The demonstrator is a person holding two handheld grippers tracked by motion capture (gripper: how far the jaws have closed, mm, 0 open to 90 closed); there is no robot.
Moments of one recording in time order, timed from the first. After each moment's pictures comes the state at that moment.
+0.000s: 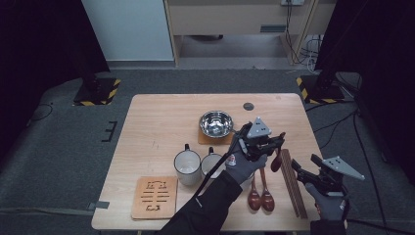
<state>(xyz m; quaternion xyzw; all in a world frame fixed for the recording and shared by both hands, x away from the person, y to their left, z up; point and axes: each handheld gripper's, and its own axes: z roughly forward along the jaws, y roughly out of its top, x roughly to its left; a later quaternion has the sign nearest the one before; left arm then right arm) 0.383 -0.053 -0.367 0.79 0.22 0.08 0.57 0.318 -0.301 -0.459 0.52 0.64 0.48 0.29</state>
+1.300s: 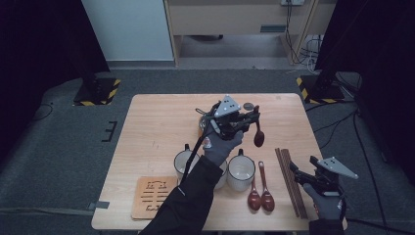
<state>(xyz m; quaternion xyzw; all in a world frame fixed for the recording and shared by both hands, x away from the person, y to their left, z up) 0.414 0.013 -0.330 0.74 0.27 0.13 0.61 0.324 -0.300 -0.473 0.52 0.66 0.45 0.29</state>
